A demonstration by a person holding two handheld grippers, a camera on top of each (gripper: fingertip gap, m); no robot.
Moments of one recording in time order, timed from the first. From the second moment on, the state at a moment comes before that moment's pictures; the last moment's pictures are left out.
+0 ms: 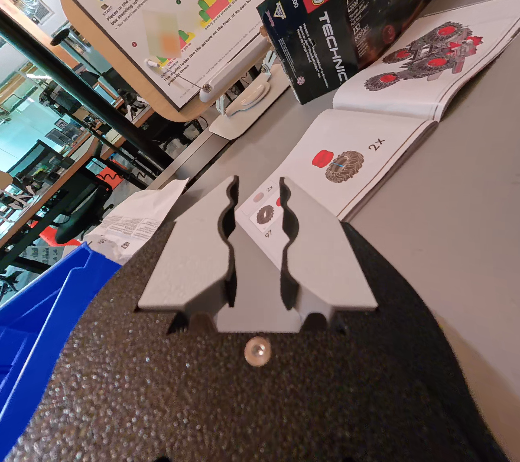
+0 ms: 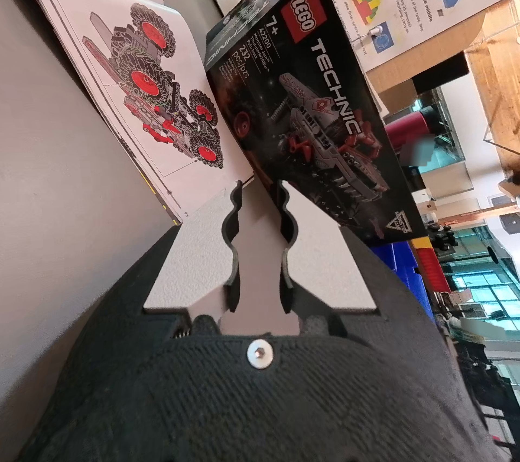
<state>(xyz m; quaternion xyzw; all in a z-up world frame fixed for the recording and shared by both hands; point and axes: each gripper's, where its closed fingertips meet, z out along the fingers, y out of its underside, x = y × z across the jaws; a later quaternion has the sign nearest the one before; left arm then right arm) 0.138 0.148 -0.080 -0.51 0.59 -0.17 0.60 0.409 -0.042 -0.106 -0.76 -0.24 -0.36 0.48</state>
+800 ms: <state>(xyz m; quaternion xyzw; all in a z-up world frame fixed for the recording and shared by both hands) 0.140 0.144 -0.081 -0.49 0.61 -0.15 0.60 0.408 -0.040 -0.116 -0.77 -0.25 -0.35 0.47</state>
